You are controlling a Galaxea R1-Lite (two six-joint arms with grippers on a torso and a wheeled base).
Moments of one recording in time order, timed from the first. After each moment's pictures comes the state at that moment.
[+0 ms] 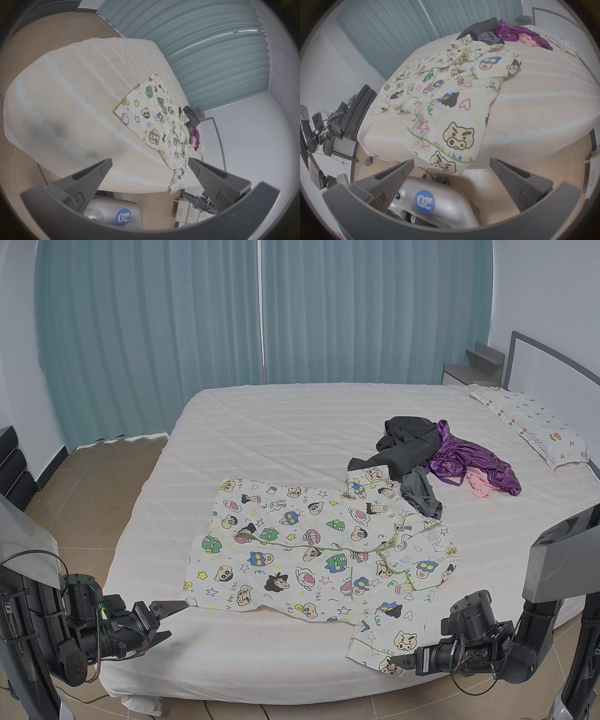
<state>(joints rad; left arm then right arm) 0.01 2.17 -0.02 -1.55 -0.53 -0.87 0.51 2.21 -0.23 -1.07 -0.01 0.45</state>
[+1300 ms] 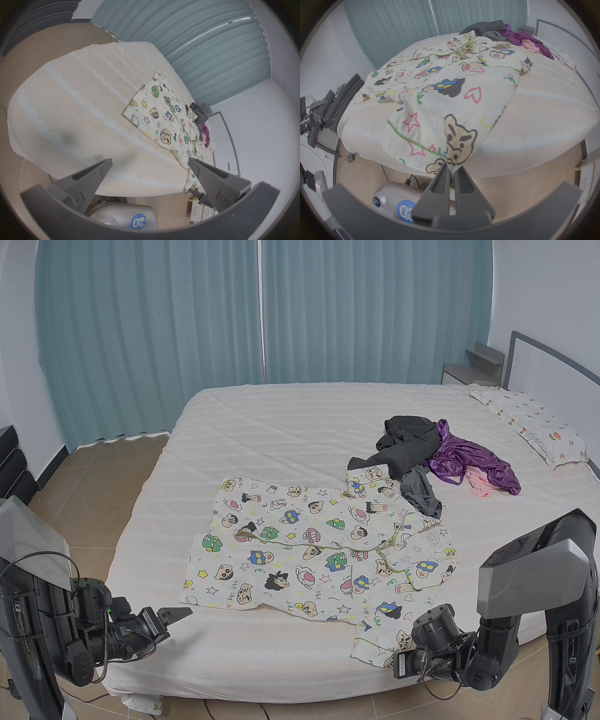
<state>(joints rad) -0.01 2.23 -0.05 -1.55 -0.44 -0.76 0.58 2.37 -0.35 -1.06 -0.19 0.43</state>
